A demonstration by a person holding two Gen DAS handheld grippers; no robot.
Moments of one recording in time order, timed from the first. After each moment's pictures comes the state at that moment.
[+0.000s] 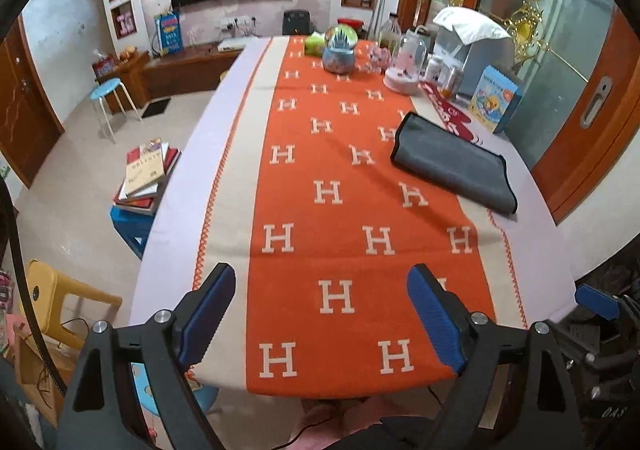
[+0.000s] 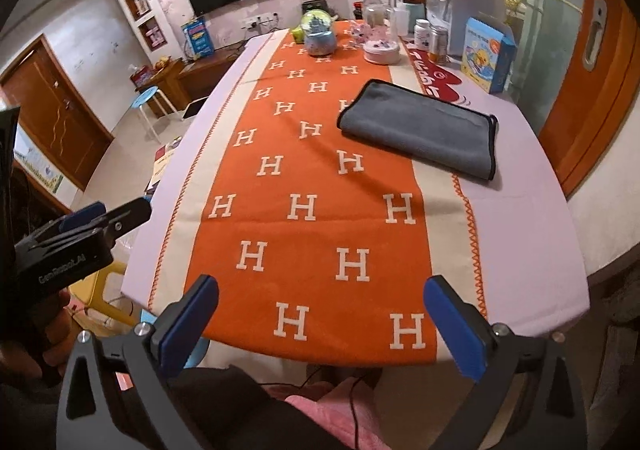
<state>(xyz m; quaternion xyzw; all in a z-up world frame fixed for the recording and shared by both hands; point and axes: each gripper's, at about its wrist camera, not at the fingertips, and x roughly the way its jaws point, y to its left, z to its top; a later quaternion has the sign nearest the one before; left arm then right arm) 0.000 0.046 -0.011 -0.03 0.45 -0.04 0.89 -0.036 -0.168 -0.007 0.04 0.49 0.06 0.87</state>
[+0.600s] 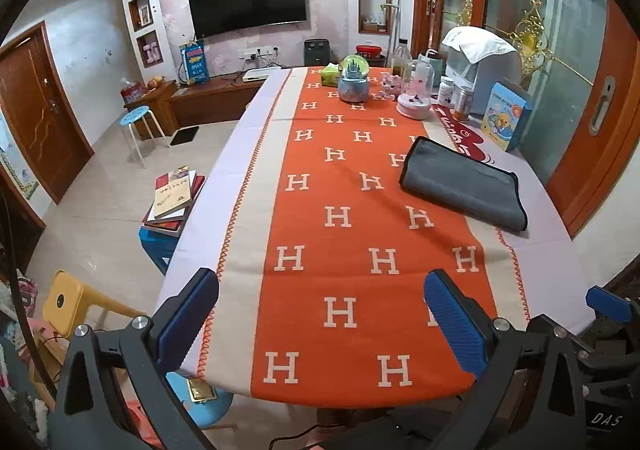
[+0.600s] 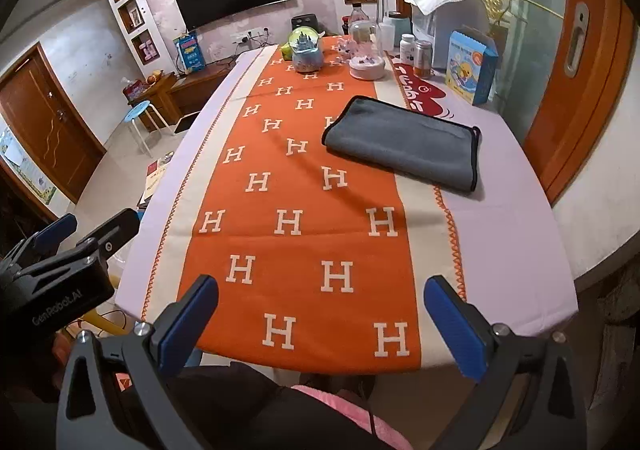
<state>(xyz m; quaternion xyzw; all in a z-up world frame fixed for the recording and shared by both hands) -0.022 0.017 0.013 0.00 0.40 0.02 0.92 -0.041 -0.181 0.000 0.05 0.47 0.04 0.88</state>
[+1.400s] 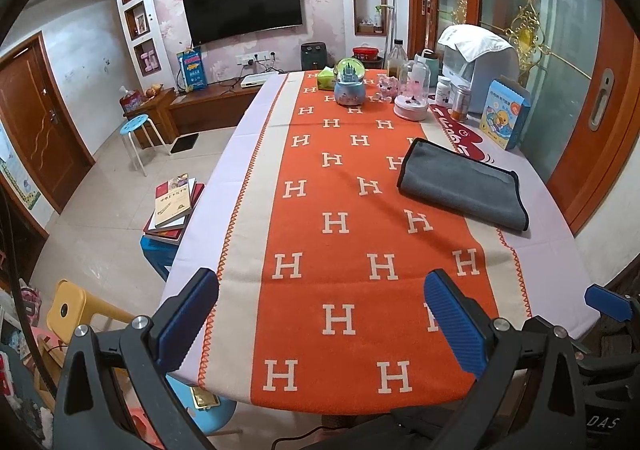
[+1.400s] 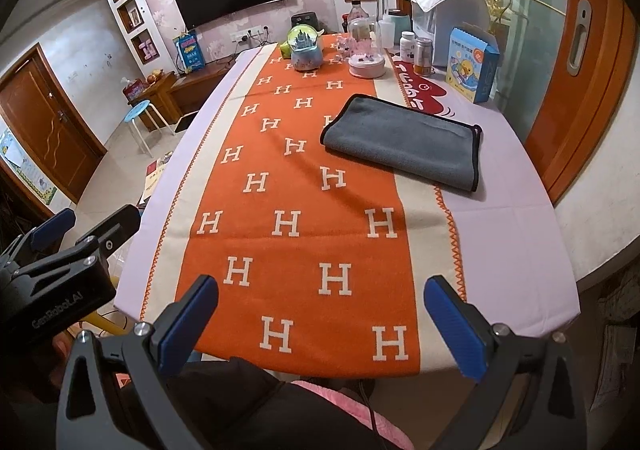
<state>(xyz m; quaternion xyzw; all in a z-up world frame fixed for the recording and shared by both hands) -0.019 0.011 0.013 0.01 0.40 0.01 0.92 -0.036 -0.183 -0.005 0.05 0.47 0.04 0.88</state>
